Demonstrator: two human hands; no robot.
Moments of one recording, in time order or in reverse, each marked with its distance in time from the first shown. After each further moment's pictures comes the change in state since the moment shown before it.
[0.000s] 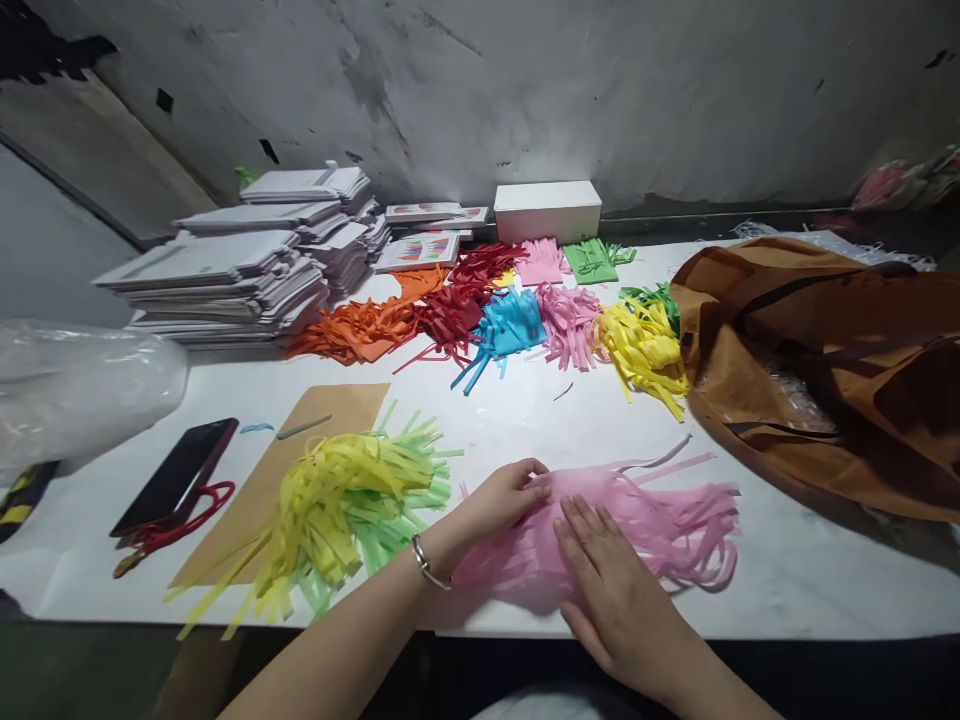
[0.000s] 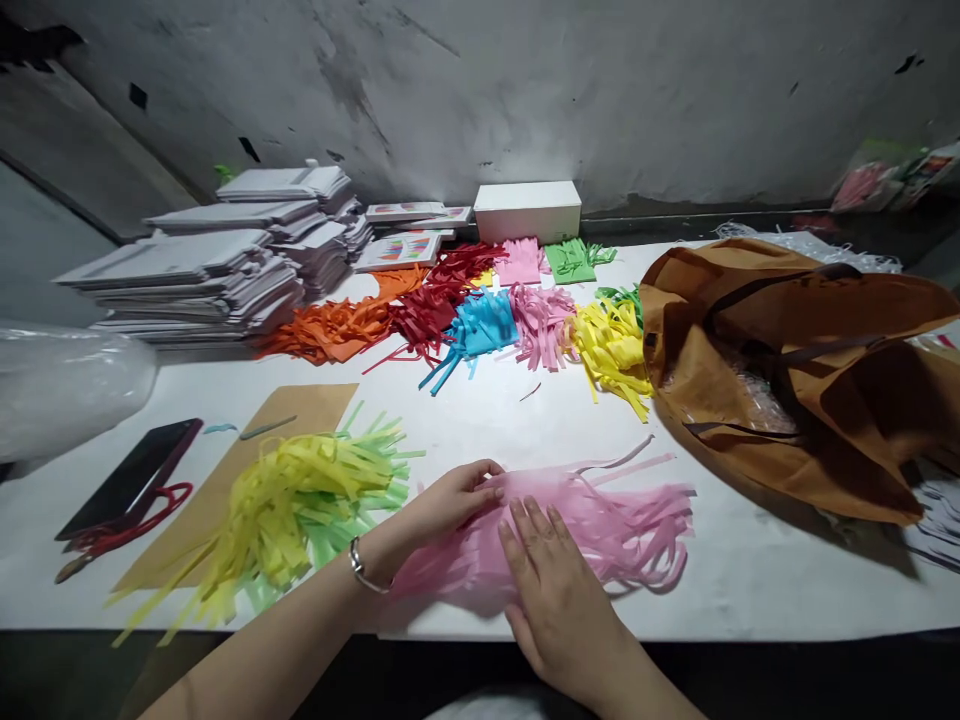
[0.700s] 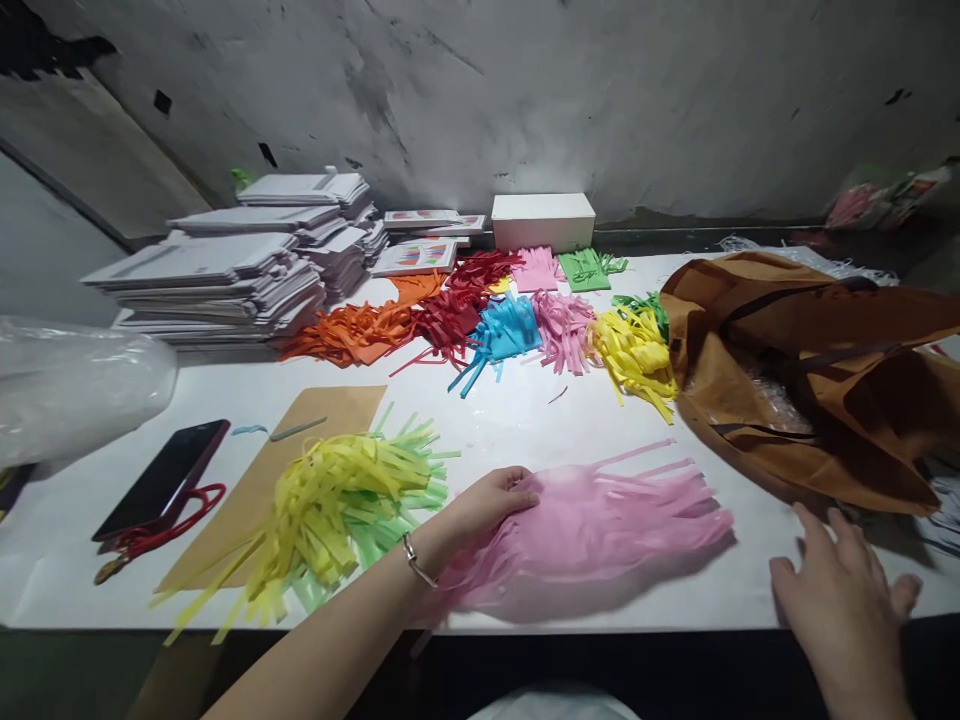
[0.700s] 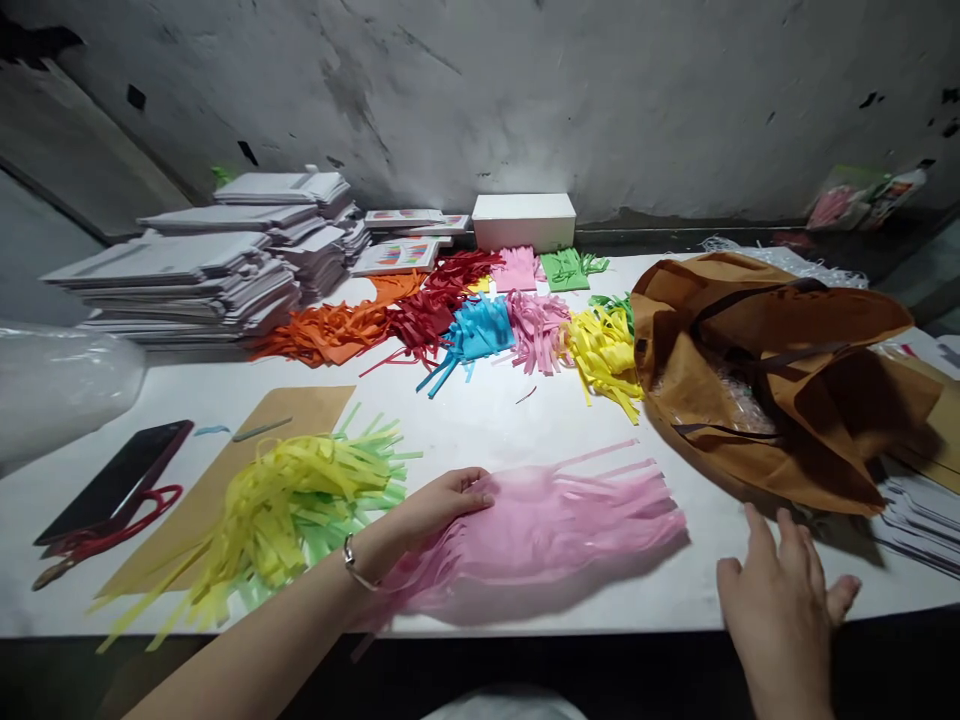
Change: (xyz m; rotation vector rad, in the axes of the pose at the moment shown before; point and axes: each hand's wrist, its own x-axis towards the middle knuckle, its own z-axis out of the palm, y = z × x) left_hand -0.005 -0.017 -0.003 -0.301 -0.057 -0.127; right_hand -0.113 0.112 -0.053 -0.599 0.364 0.942
